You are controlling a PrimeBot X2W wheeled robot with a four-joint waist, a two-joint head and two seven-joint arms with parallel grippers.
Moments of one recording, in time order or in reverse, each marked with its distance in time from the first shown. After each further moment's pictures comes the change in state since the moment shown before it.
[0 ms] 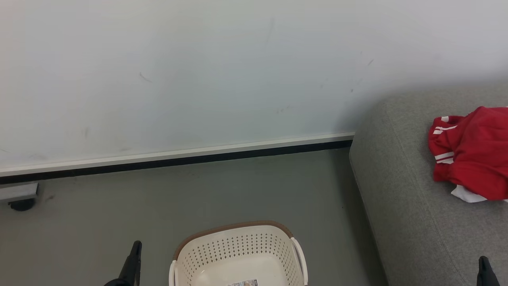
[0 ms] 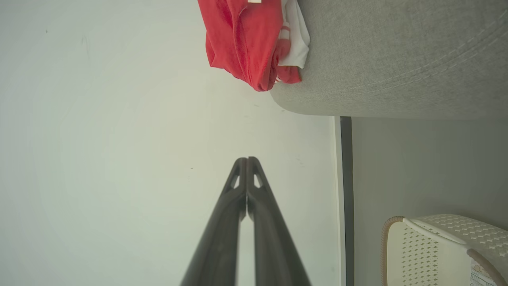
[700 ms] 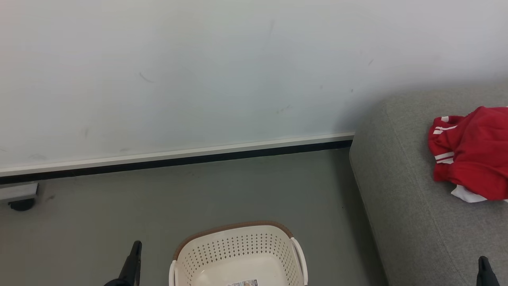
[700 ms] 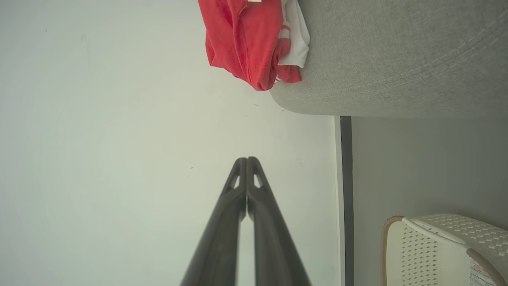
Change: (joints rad) left arm 0.000 0.000 0.000 0.000 0.000 0.000 0.000; right arm 0.000 0.001 -0.001 0.000 -0.003 0.000 0.003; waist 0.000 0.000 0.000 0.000
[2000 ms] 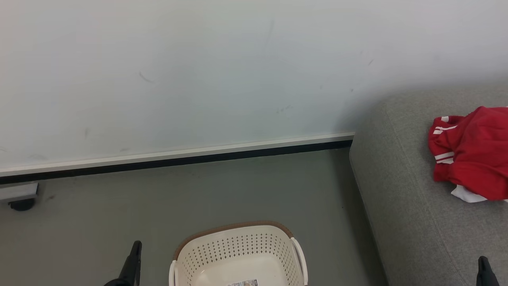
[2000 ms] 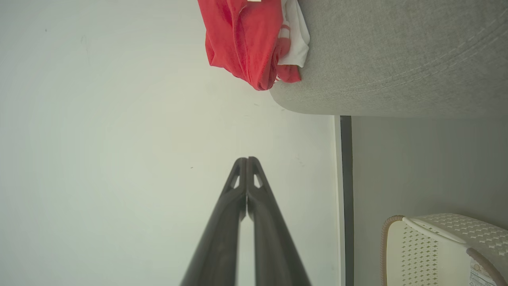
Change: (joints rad) left arm 0.000 0.000 0.000 0.000 0.000 0.000 0.000; right arm 0.000 0.002 -0.002 0.000 0.000 0.000 0.003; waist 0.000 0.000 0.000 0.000
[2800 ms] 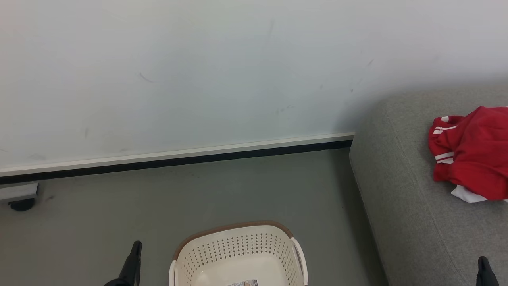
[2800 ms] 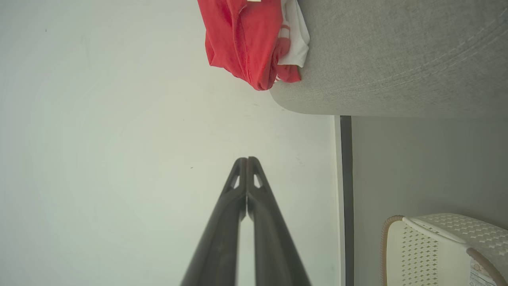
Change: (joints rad) left arm 0.000 0.000 0.000 0.000 0.000 0.000 0.000; right arm 0.000 0.001 -0.001 0.000 -0.001 0.000 0.001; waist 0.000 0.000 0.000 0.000
